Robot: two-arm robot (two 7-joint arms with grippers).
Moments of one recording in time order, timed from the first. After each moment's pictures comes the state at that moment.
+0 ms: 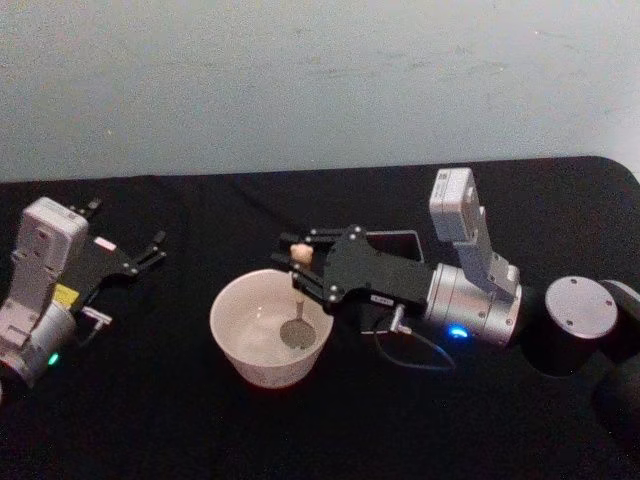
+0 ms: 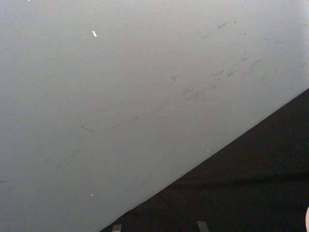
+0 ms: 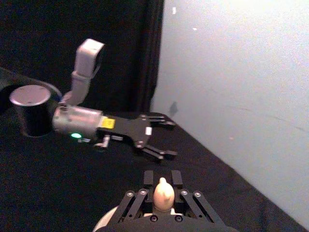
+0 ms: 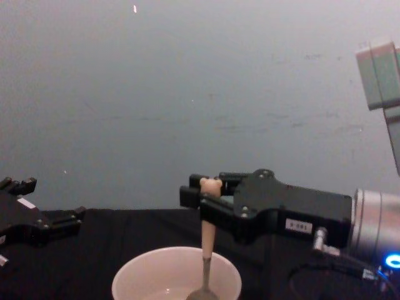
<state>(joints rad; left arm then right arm) -0.20 0.60 0.45 -1.41 -0.25 -0.12 0.03 0.45 0.36 -0.59 -1.25 0.44 -0.24 0.79</state>
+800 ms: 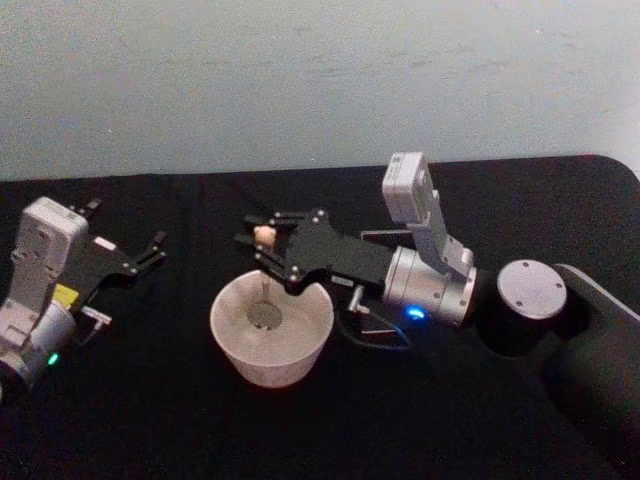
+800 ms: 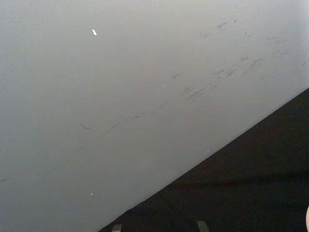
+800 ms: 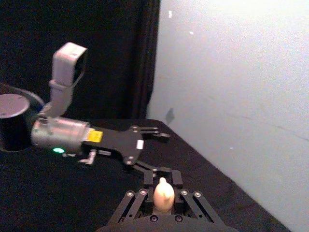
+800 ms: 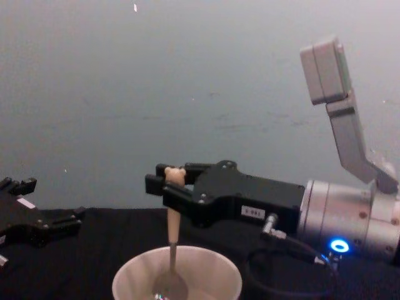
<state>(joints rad) -0.20 0.60 0.45 -1.41 -0.25 -0.12 0.03 0.54 0.25 -0.63 -1.11 0.42 -0.28 0.76</state>
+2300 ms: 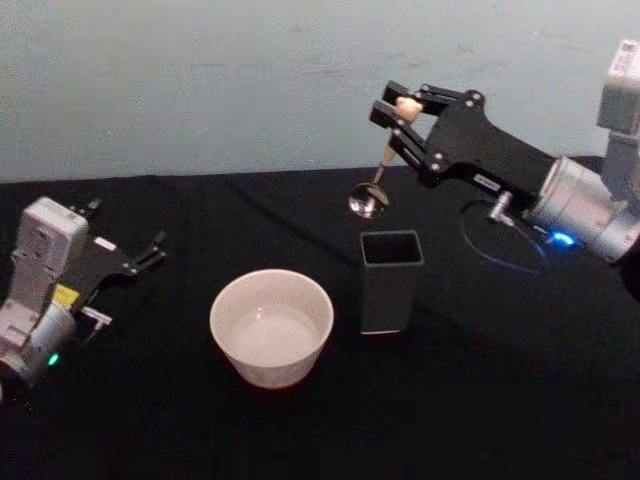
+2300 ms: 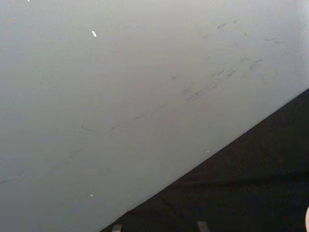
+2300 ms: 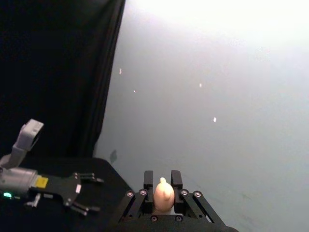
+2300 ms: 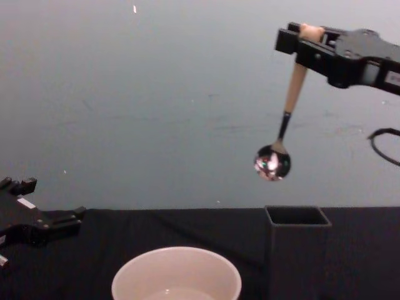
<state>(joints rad) -0.20 0.60 0.45 -1.41 -0.25 -0.12 0.03 0.42 0.49 -0.41 -1.47 0.54 -0.25 0.70</state>
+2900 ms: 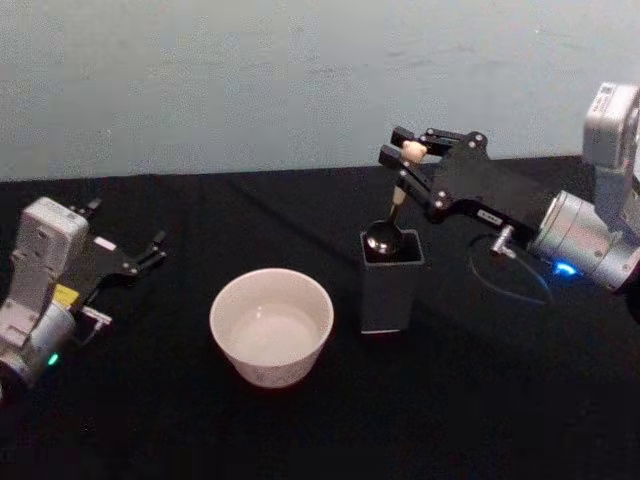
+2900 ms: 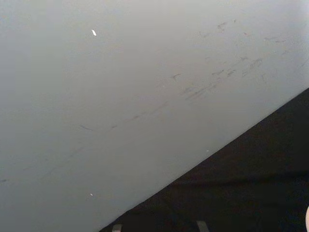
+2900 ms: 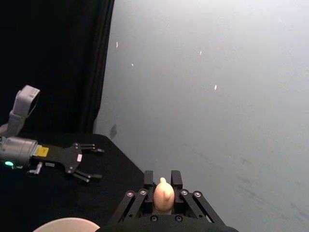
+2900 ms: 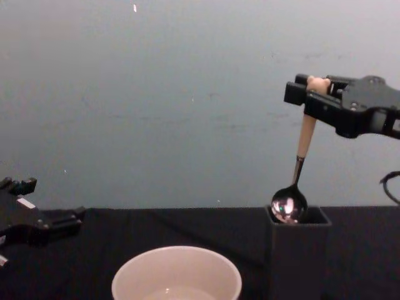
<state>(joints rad) -0.20 0.60 0.45 -1.41 -0.25 -0.12 0.03 0.38 0.51 -0.41 -1.45 0.50 -0.24 0.68</state>
